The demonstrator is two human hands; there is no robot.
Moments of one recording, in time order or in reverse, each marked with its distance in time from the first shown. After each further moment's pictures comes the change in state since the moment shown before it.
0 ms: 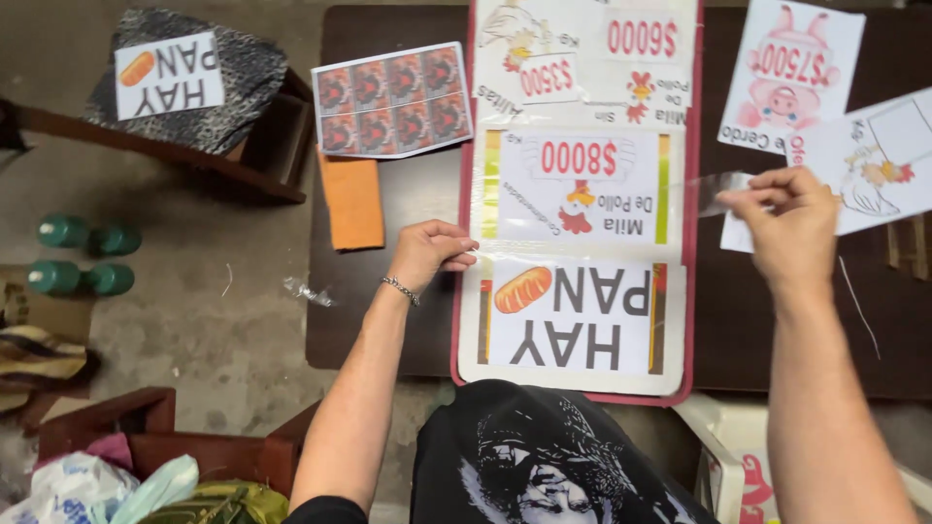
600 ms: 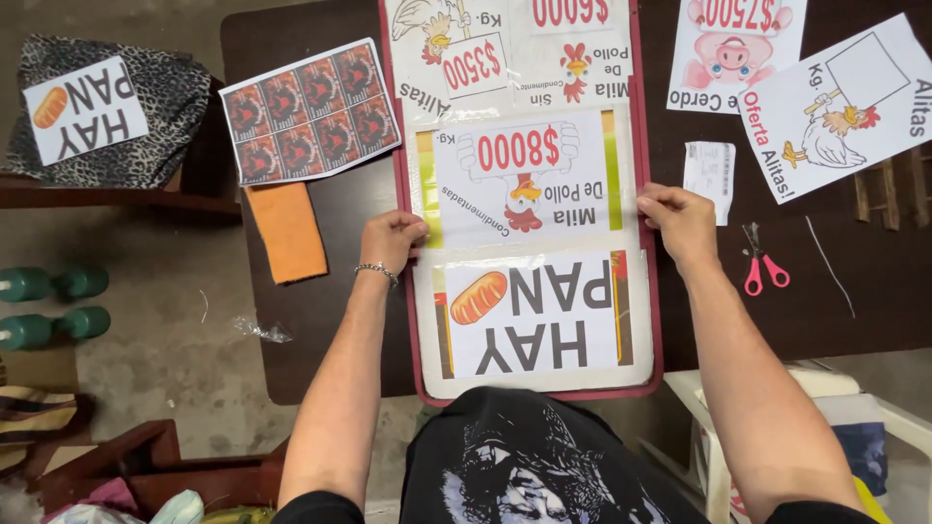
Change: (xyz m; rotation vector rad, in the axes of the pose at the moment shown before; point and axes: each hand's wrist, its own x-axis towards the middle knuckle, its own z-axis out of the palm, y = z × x) left_hand 0.124 -0.060 0.011 0.365 0.156 0.015; right_hand 0.002 0.117 0.050 0.160 -0.012 0.448
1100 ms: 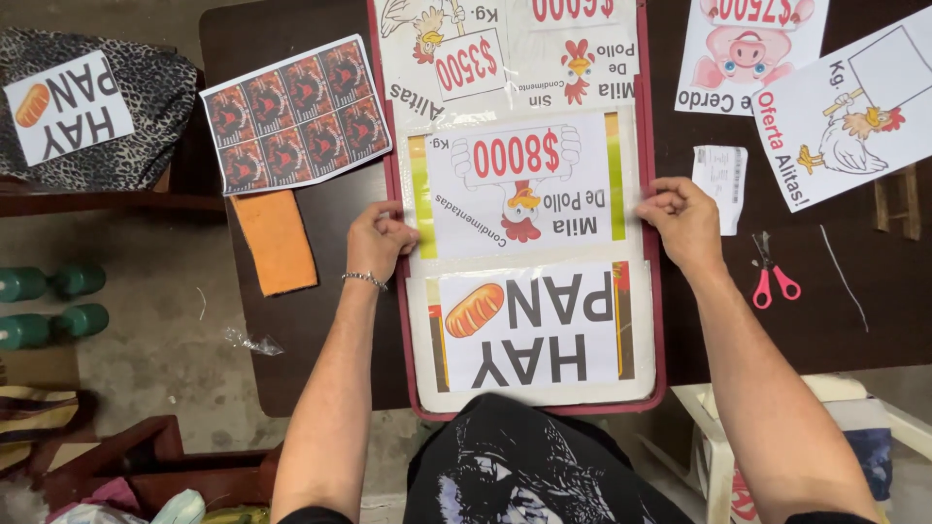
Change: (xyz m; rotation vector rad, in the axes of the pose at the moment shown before) left_hand 0.007 0.010 -0.001 0.042 0.026 0.102; right_hand 0.026 0.019 -0.003 -0.127 -0.098 -0.188
